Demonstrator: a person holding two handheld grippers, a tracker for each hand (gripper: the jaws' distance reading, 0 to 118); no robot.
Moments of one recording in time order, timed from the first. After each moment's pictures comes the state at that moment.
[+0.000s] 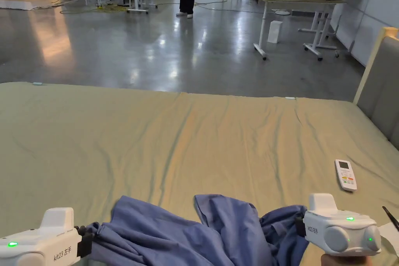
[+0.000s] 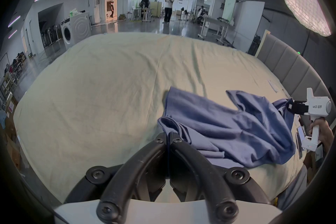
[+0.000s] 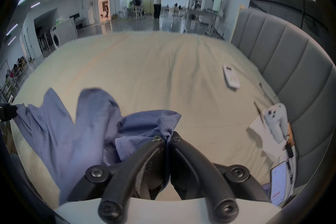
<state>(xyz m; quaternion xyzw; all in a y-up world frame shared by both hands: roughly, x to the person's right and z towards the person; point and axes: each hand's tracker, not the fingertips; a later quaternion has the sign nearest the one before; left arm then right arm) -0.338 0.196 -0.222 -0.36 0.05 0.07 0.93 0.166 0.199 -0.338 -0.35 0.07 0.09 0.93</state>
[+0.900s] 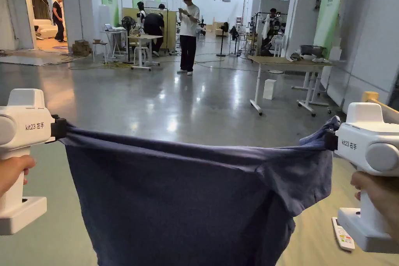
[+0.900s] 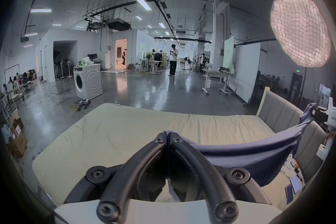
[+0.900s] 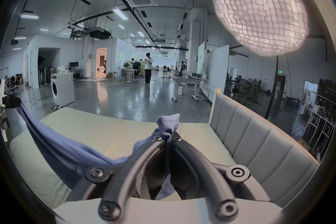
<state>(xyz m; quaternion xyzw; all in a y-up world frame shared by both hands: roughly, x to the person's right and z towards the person) -0.391 0.480 -0.286 -0.15 0.10 0.04 0.98 0.169 0.480 -0.359 -0.09 0.04 0.07 0.99</state>
